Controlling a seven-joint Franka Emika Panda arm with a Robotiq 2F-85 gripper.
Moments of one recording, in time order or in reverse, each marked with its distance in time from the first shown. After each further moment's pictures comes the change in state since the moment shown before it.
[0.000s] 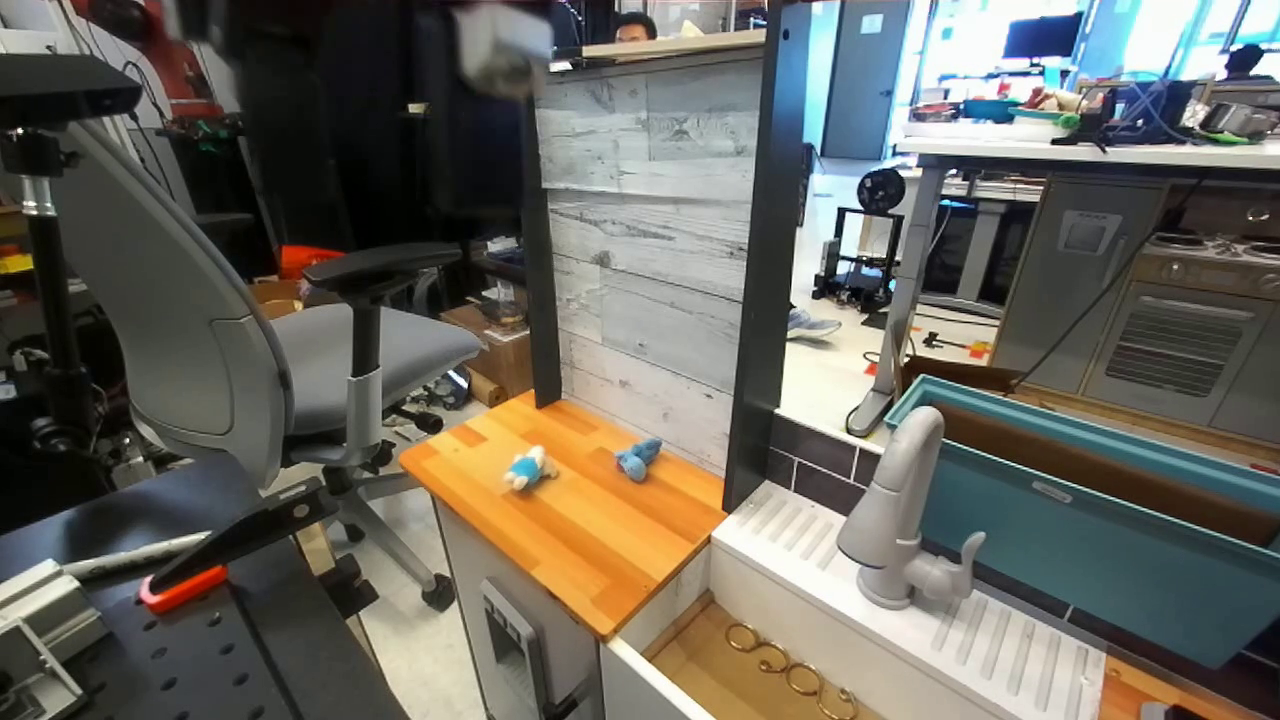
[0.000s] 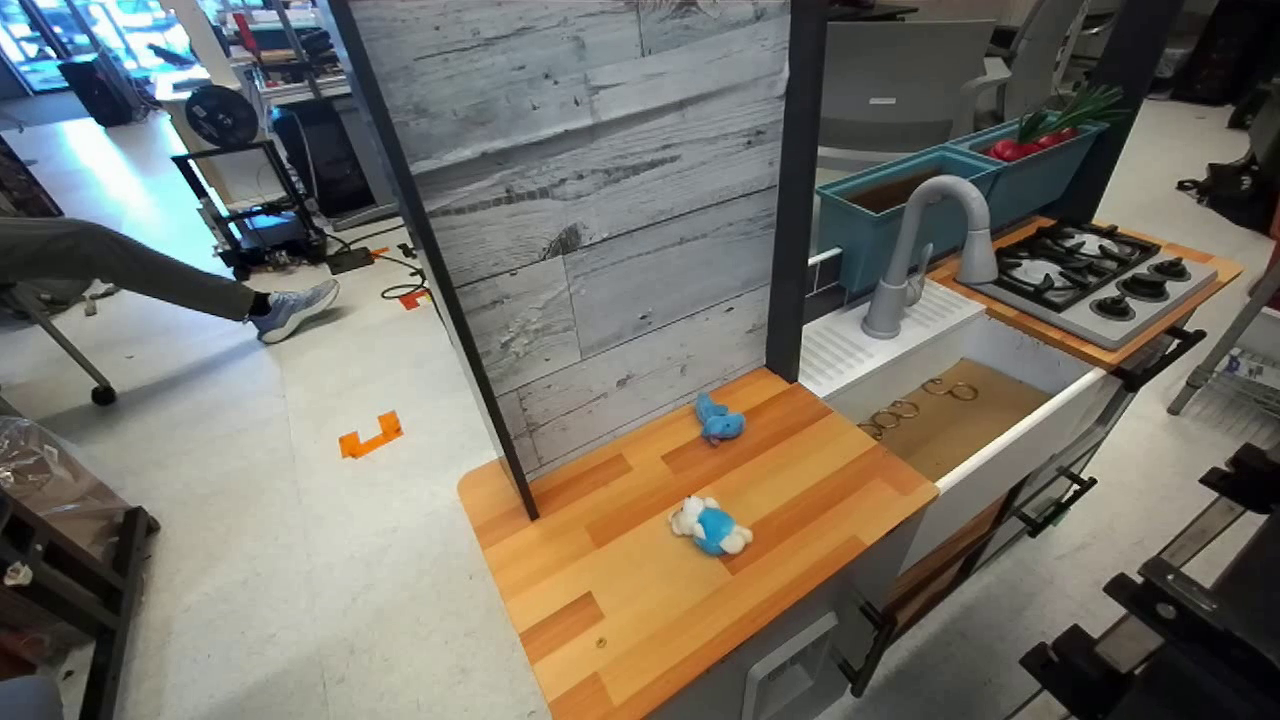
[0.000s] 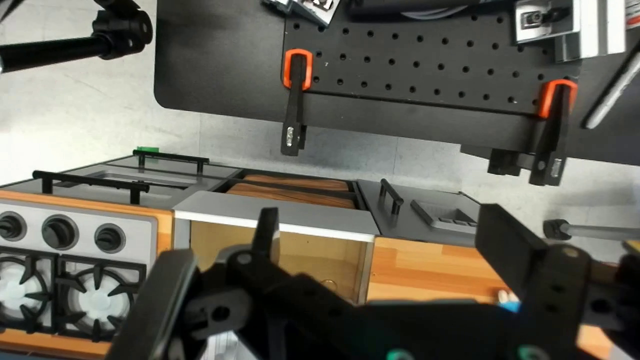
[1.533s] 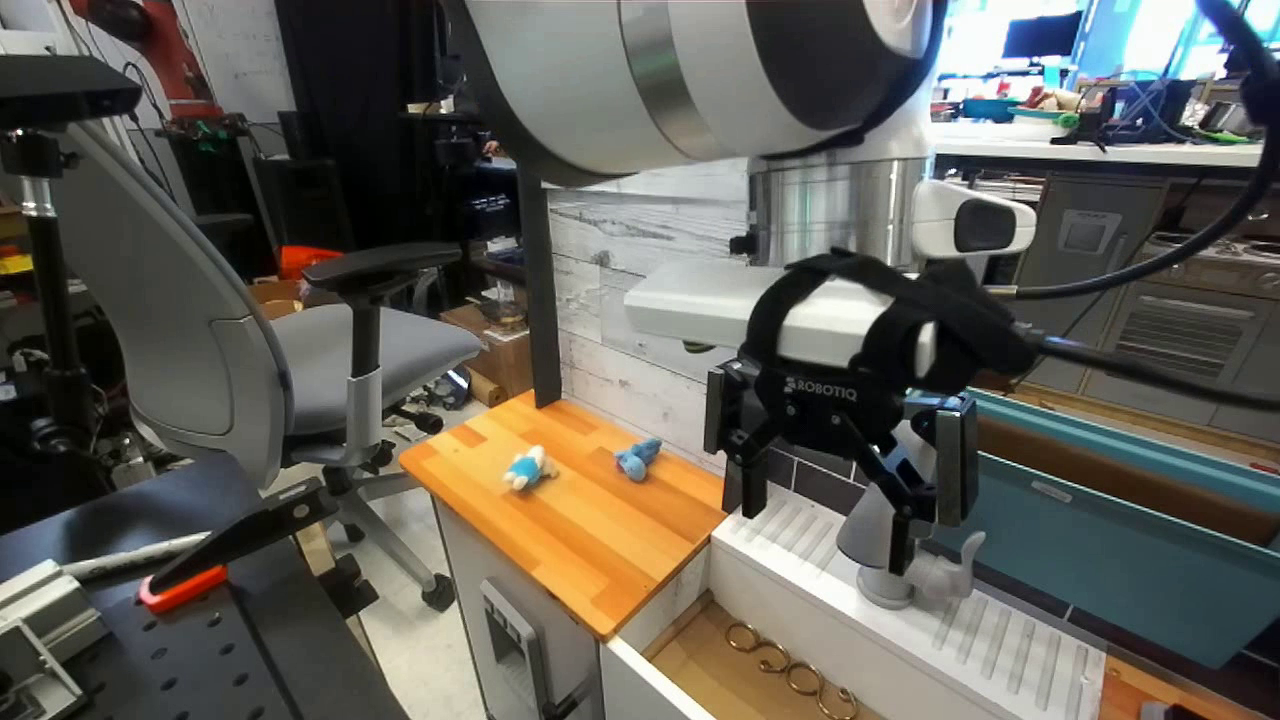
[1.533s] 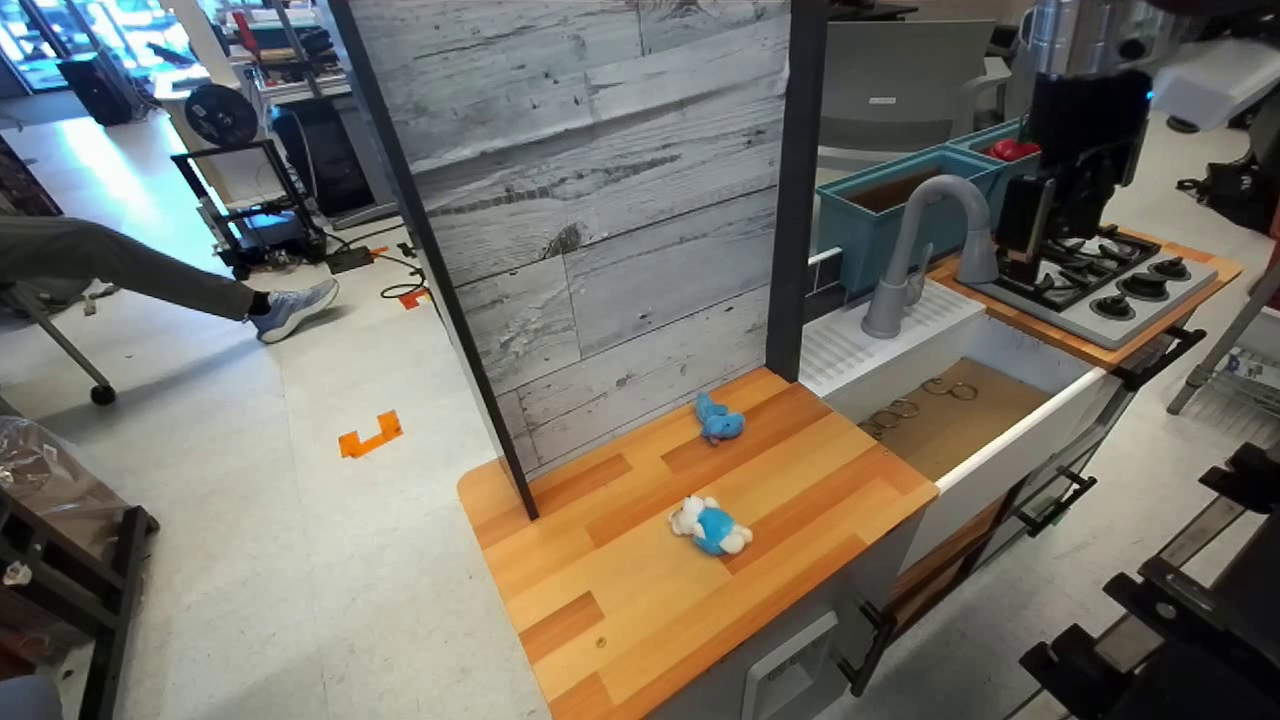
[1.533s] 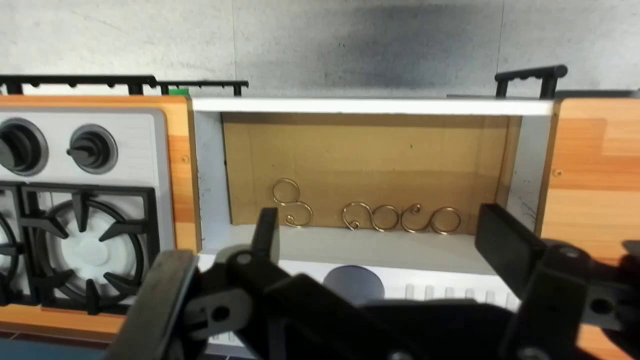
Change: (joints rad) arm -0.053 0.938 -0.022 0.563 -0.091 0.447 0.168
